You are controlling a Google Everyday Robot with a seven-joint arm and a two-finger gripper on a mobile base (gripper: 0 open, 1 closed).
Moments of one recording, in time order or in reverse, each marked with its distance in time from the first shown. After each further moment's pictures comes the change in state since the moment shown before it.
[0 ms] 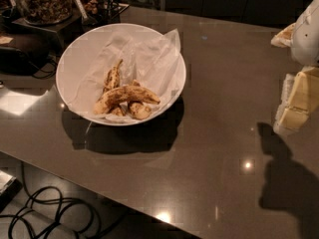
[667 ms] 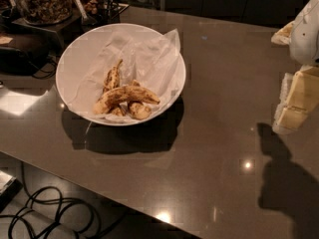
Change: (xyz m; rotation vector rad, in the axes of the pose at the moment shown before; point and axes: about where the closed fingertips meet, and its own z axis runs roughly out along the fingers) arm -0.004 0.000 -0.003 0.021 0.021 -0.009
